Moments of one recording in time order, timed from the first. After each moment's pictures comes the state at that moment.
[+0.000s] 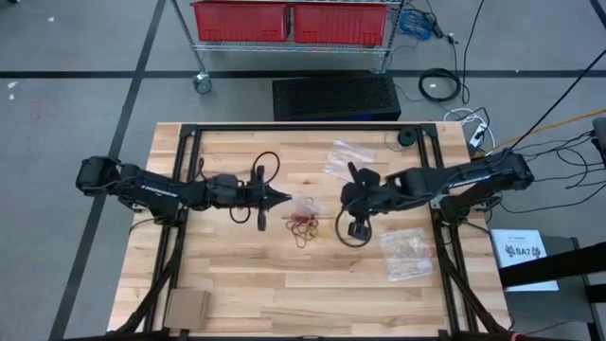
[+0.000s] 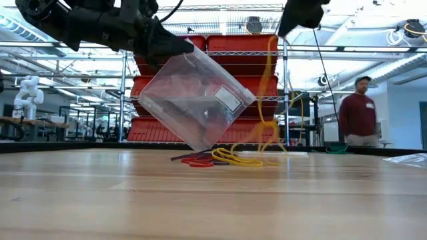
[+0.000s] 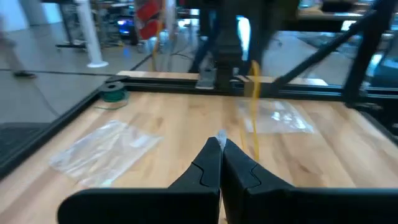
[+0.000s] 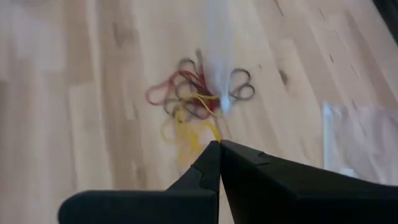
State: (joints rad) left arm 0.01 1.24 0.48 0.65 -0.07 -0.01; right arm 0.21 1.42 1.32 -0.90 0.25 0.39
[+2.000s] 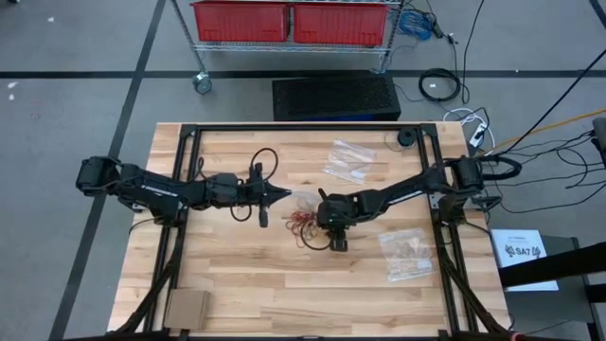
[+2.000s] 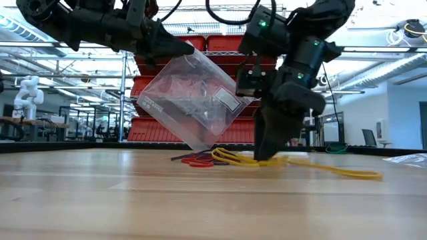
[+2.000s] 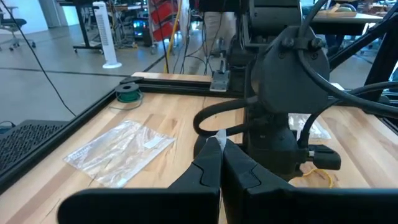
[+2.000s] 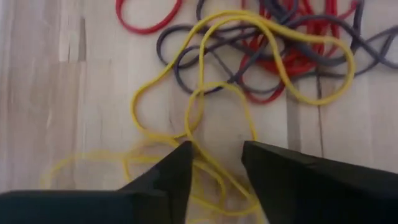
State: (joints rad) left arm 0.01 1.24 0.48 0.66 -0.11 -0.01; right arm 0.07 1.84 1.00 -0.26 -0.01 0.11
